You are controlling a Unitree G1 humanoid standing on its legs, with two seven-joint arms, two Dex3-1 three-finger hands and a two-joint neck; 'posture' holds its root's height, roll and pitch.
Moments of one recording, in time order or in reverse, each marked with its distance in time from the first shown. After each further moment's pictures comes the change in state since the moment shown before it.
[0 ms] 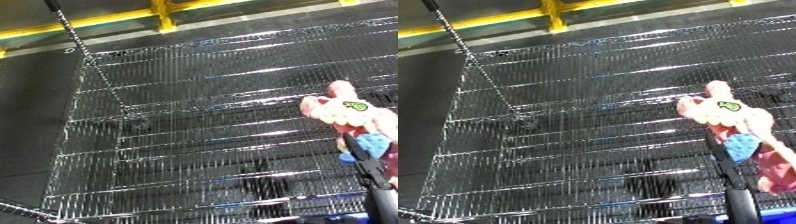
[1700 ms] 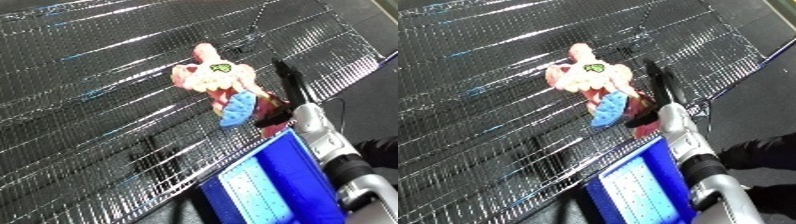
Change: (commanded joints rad) left arm 0.106 0.079 -0.129 -0.031 -0.178 -0.090 -0.030; right arm -0.823 -0.383 0.504 1.058 -0.048 0.154 0.089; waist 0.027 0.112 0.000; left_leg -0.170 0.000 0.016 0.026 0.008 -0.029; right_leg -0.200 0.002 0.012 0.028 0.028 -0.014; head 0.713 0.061
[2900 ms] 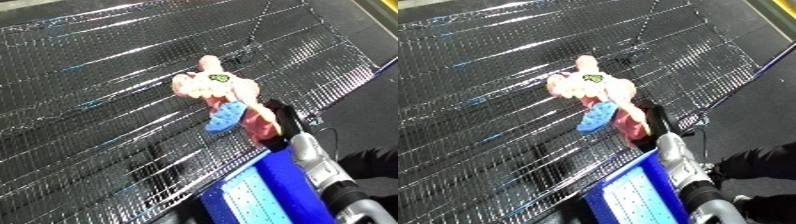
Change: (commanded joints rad) left arm -0.022 0.009 0.020 0.026 0.021 -0.003 0.005; right arm 0.161 0.042 -0.113 -0.074 0.047 -0.032 -0.045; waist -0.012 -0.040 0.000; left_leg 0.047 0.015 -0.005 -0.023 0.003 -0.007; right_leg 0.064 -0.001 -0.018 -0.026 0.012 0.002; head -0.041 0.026
